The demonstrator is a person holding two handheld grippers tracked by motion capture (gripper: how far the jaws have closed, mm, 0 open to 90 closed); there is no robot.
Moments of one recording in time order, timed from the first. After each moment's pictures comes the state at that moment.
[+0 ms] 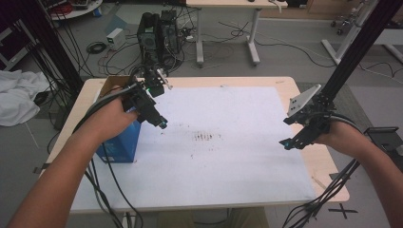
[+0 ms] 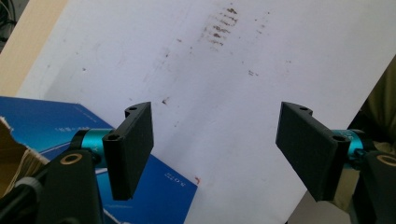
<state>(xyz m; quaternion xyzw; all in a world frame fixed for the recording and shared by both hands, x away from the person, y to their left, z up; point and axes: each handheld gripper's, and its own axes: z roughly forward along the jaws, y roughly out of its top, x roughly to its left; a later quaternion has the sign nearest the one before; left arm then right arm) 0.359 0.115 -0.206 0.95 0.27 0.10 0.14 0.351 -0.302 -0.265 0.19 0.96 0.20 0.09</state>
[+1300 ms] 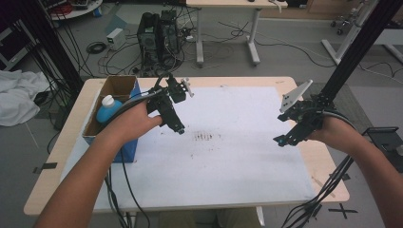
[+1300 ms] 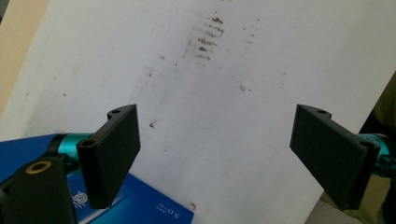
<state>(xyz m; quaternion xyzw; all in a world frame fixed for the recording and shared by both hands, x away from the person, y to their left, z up) 0.372 0.073 -0.226 0.96 0.23 0.10 0.12 0.358 -0.283 -0.257 0.17 0.96 0.20 0.09</state>
